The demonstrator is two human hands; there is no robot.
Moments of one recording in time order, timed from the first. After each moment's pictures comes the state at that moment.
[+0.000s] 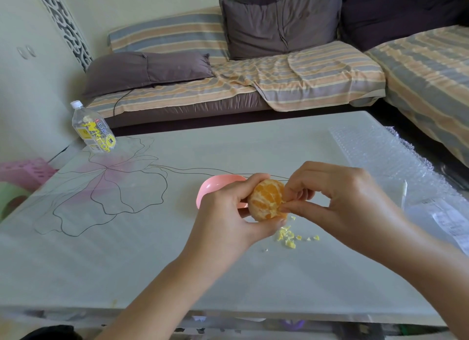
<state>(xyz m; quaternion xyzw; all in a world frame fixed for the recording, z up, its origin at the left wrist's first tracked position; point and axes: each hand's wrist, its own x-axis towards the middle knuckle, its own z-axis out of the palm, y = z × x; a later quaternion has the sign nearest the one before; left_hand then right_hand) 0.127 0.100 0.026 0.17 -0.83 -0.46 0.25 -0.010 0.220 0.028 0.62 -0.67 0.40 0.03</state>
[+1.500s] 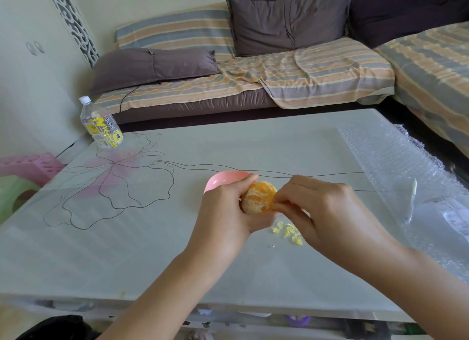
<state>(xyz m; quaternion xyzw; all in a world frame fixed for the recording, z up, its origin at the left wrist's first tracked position) 0.129 0.090 0.015 0.28 -0.84 -0.39 0.24 0.011 0.203 0.005 0.62 -0.70 0.33 0.13</state>
